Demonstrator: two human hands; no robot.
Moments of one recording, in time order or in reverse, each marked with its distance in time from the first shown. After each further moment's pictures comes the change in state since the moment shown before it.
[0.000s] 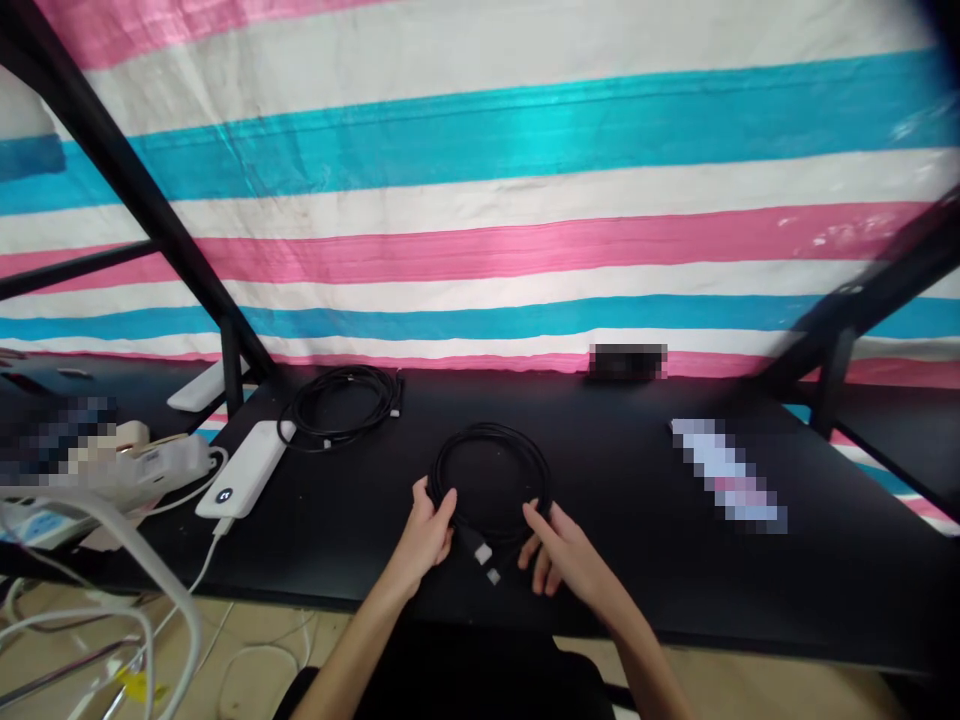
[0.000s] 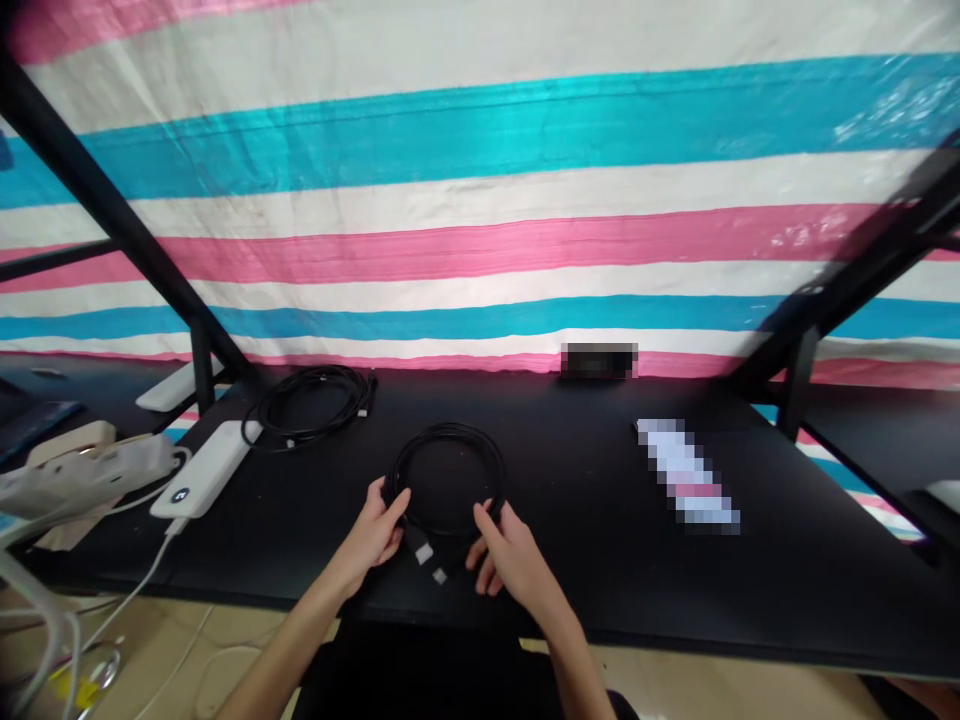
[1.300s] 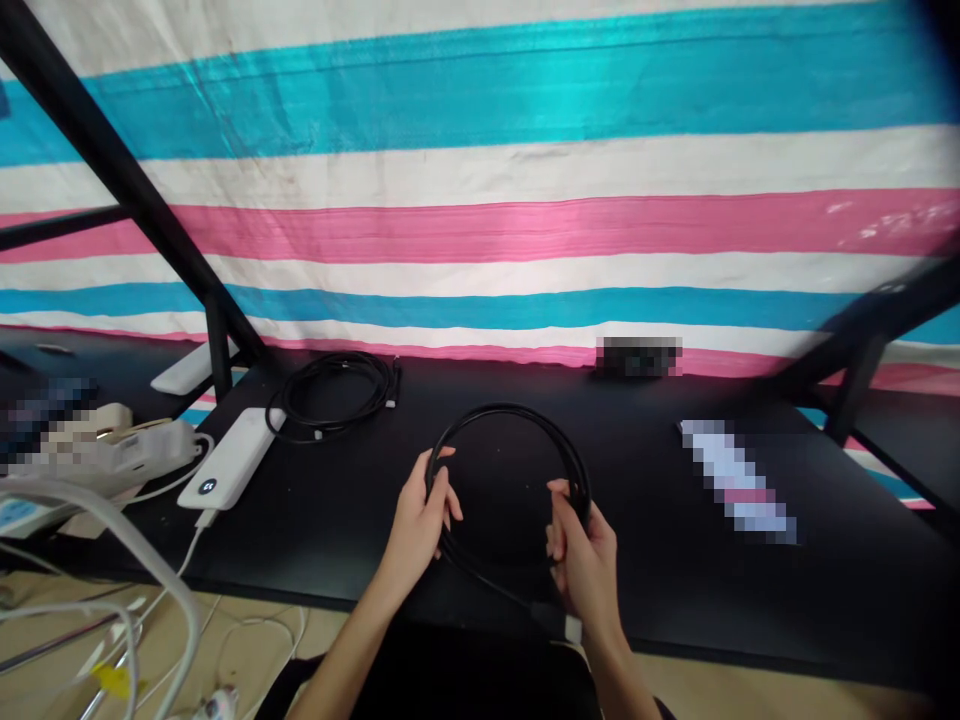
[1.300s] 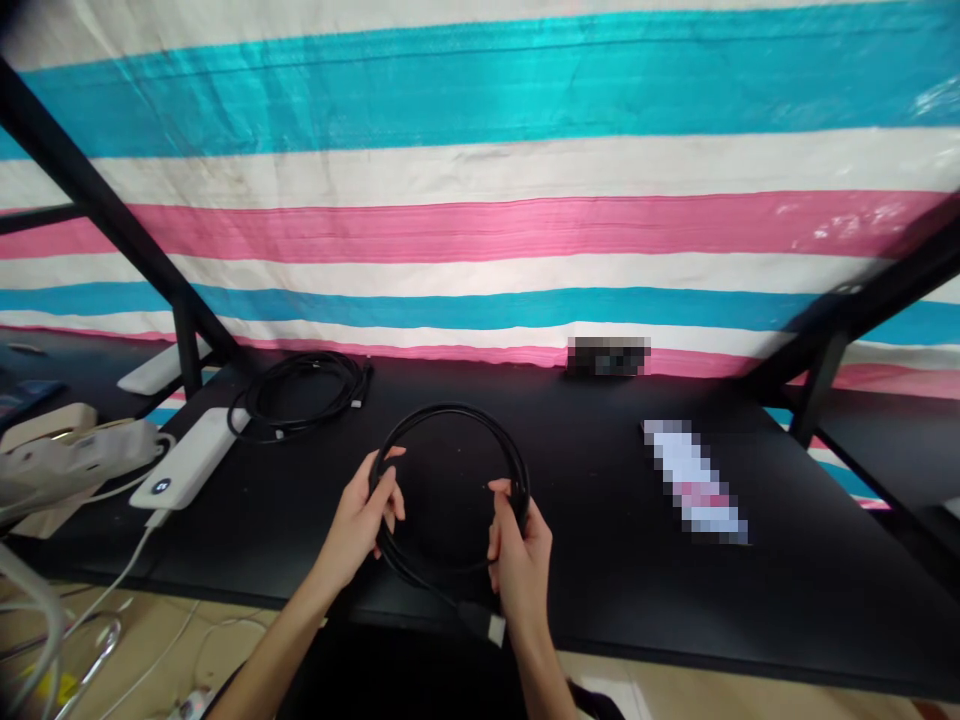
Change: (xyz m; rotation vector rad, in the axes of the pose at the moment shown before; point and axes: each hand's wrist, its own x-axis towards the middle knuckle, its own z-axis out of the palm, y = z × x) left_hand -0.006 0.023 0.003 -0.006 0.083 0.266; right_hand -0.010 -0.013 0.016 0.505 0.419 -0.236
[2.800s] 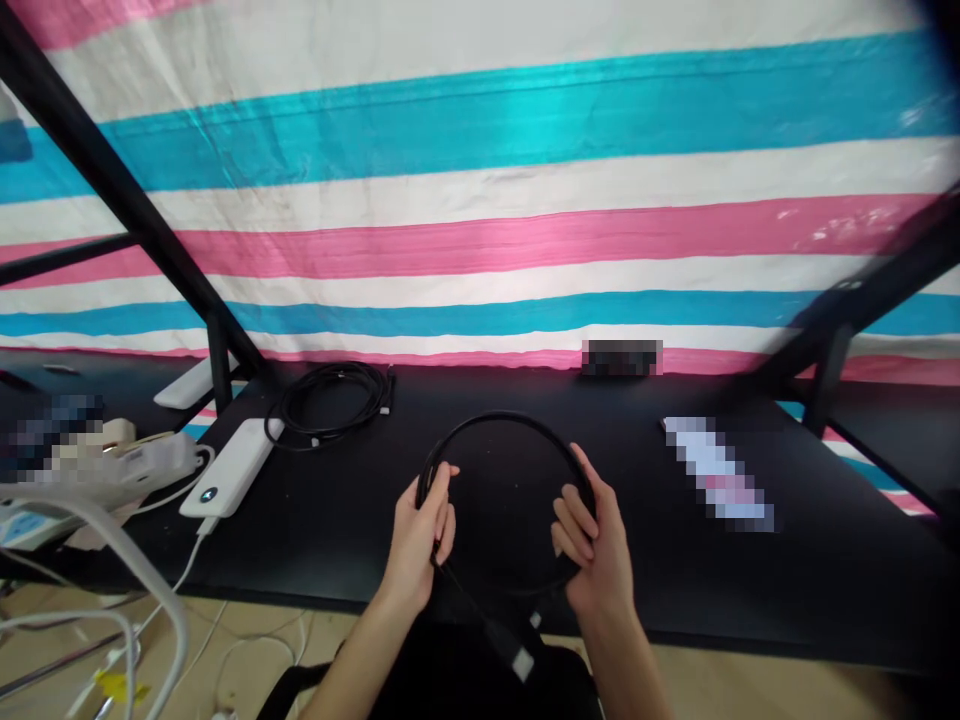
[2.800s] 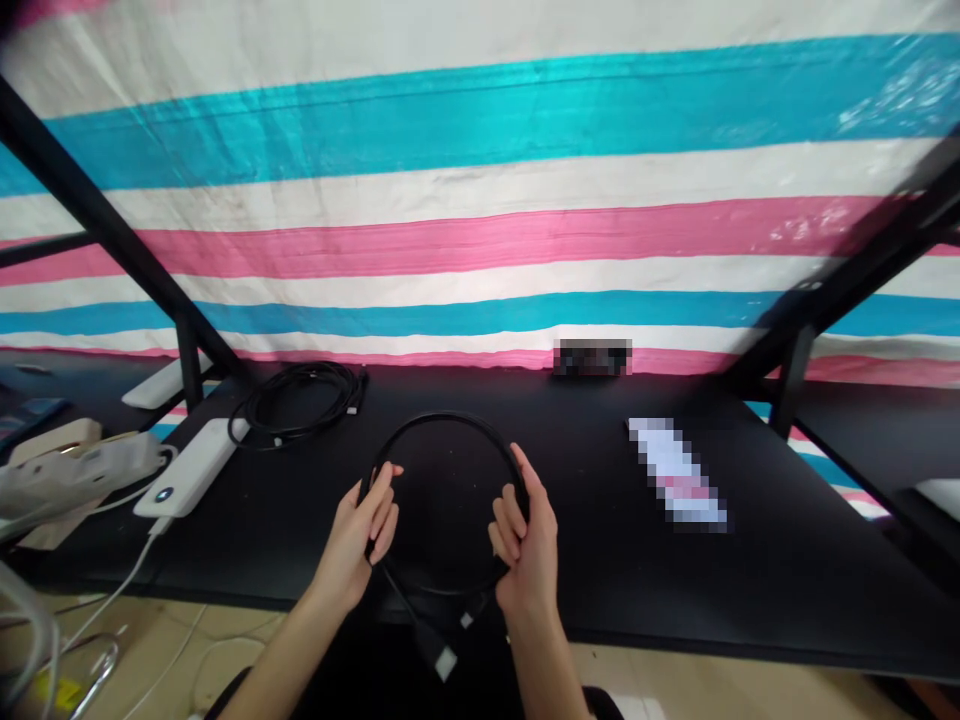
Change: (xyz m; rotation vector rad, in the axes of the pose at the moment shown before) left_hand -0.019 0.012 0.022 -0.450 0.018 -0.094; right_hand -0.007 -0.051 0.001 0.546 -0.055 0.139
